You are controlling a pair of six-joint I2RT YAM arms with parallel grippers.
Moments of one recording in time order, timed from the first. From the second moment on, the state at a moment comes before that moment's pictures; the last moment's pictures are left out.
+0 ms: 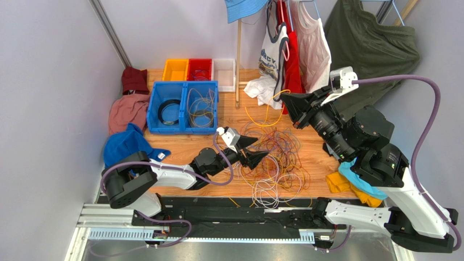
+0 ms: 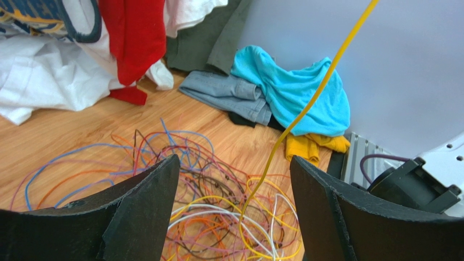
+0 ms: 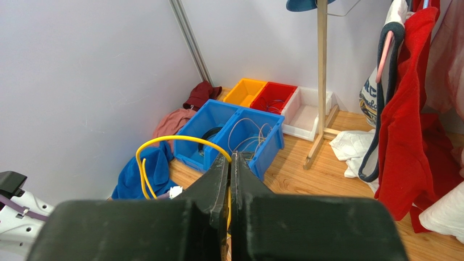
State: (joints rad) left arm -1.06 1.50 0.50 1.19 -0.01 -0.30; right arm 1.01 0.93 1.53 -0.49 0.43 0.23
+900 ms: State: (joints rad) left arm -0.90 1.18 1.55 -0.36 -0.32 -0.27; right arm 1.01 0.55 0.98 -0.45 0.43 0.41
